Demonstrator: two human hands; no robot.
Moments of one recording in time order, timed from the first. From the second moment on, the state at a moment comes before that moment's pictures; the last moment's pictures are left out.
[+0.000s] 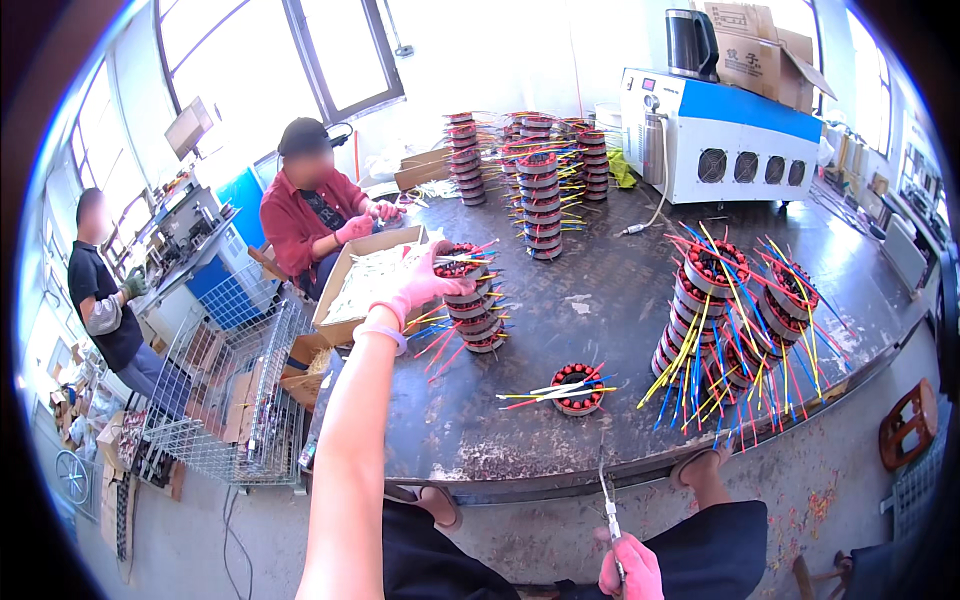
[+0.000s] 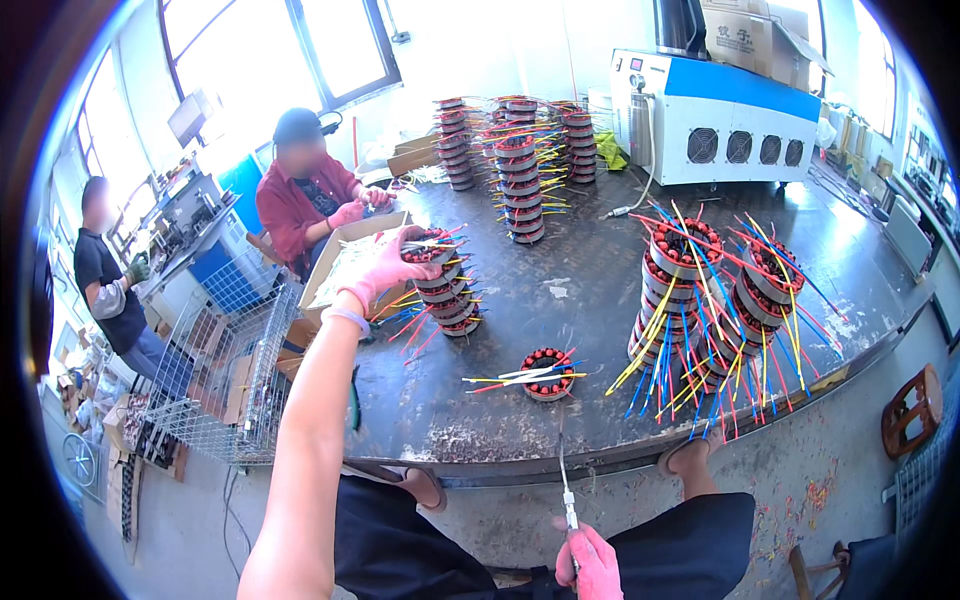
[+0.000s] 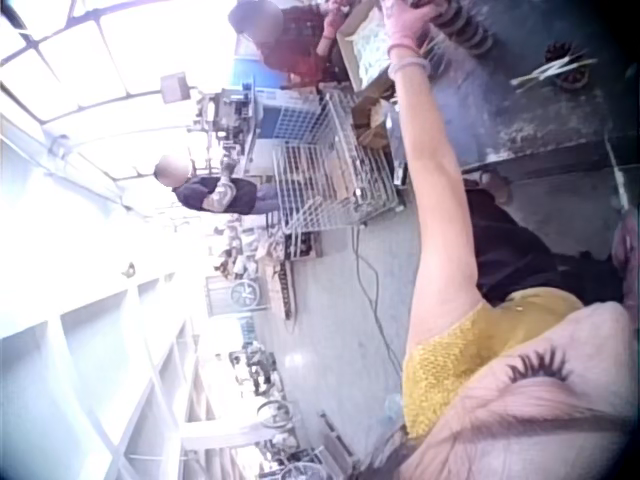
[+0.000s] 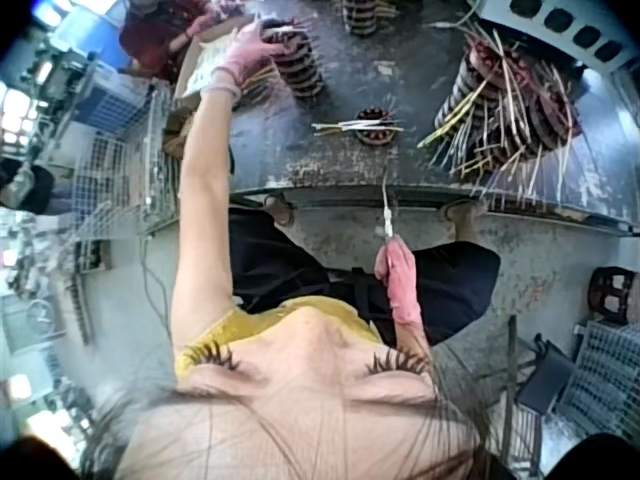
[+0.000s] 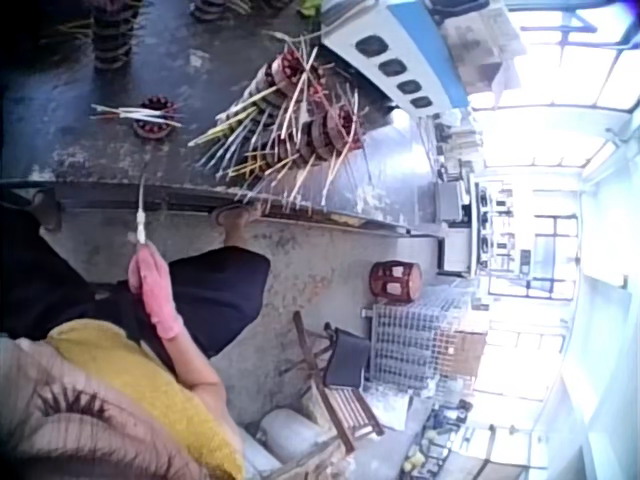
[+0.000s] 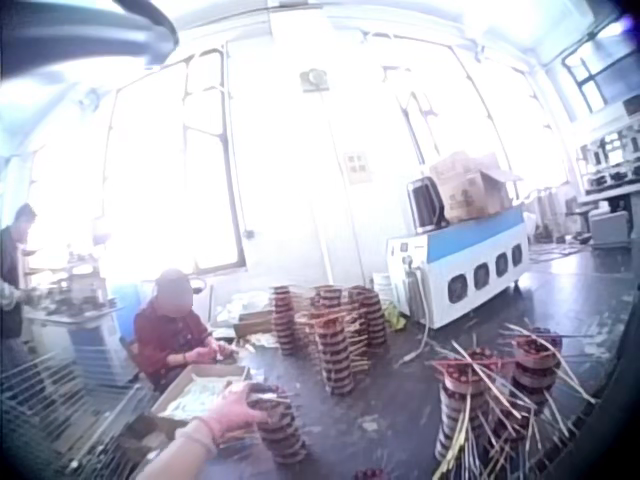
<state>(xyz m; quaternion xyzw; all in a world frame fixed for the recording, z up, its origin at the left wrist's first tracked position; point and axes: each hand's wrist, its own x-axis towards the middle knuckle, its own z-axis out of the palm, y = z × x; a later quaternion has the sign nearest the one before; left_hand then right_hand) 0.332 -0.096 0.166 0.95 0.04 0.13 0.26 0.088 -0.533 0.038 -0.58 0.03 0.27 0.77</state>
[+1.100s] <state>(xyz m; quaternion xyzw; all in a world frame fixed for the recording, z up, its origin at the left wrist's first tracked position) 0.274 -0.252 0.043 0.97 -0.18 0.13 0.15 0.083 -0.554 0.042 -0.56 0.07 0.28 0.78</state>
